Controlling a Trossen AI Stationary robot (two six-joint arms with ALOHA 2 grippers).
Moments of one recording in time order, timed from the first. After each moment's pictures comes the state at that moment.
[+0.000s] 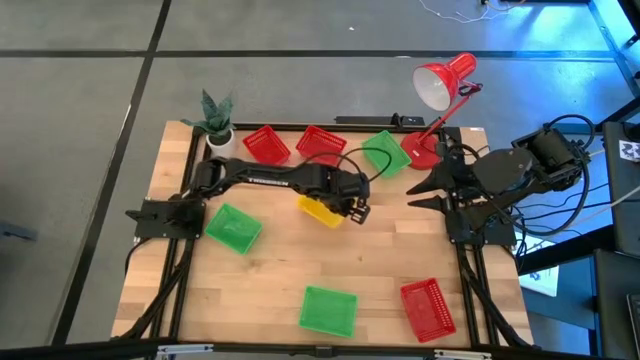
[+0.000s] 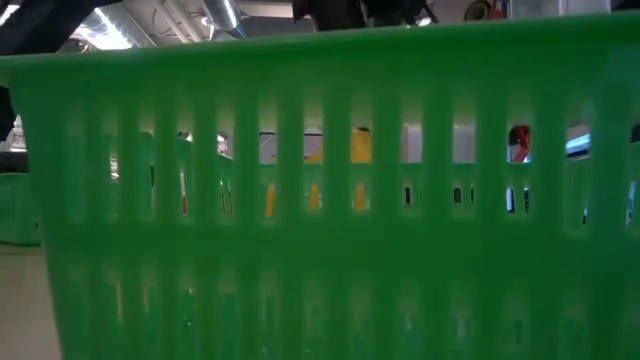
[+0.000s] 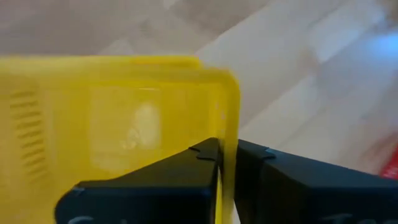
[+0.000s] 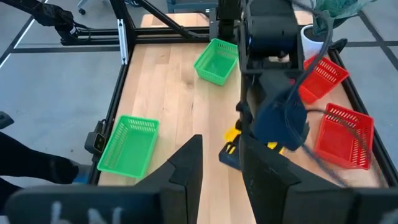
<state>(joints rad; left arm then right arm) 0.04 2.15 1.93 -0.85 -0.08 -1.00 0.42 1.31 1.97 -1.32 0.29 0.28</state>
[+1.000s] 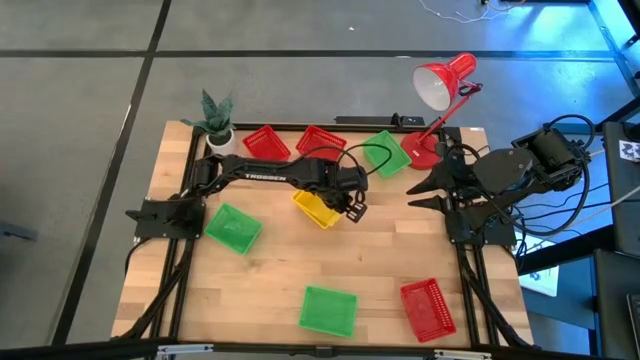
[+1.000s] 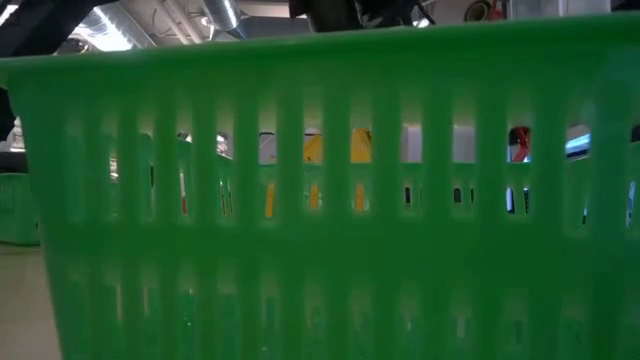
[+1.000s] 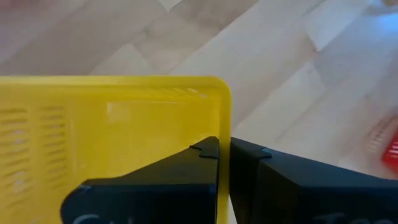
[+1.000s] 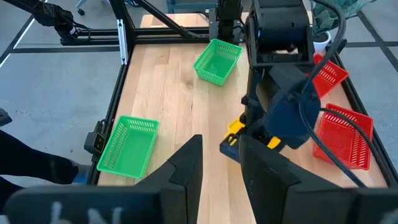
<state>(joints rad) 0.06 2.13 1.93 -0.87 -0.04 -0.88 0.42 1.31 1.97 -1.32 0.29 0.28</state>
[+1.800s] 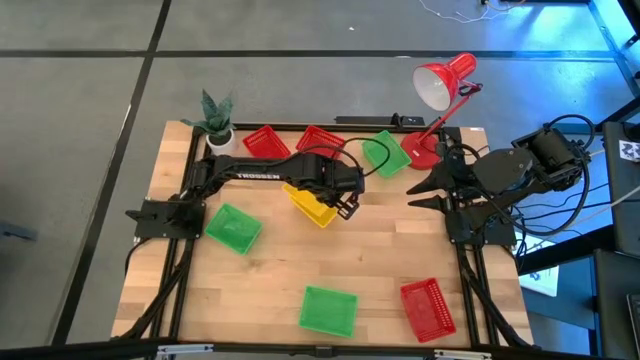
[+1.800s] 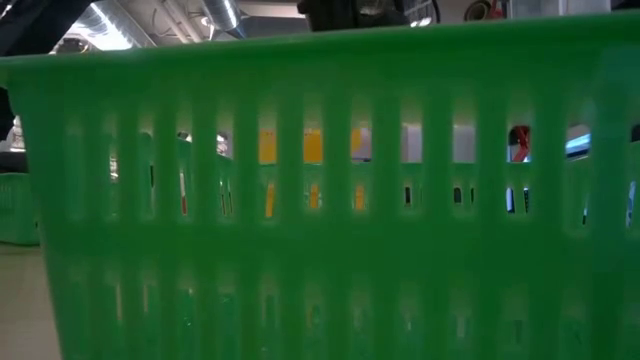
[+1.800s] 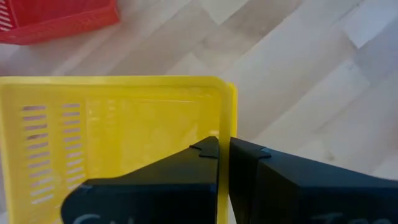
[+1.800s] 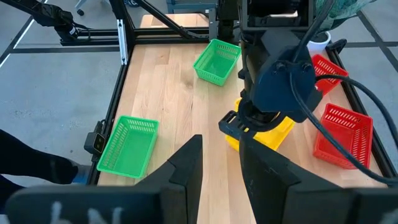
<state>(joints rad) 0.02 2.12 2.11 -1.19 -0.22 -0.83 0.42 1.31 1.97 -1.32 0.29 0.28</state>
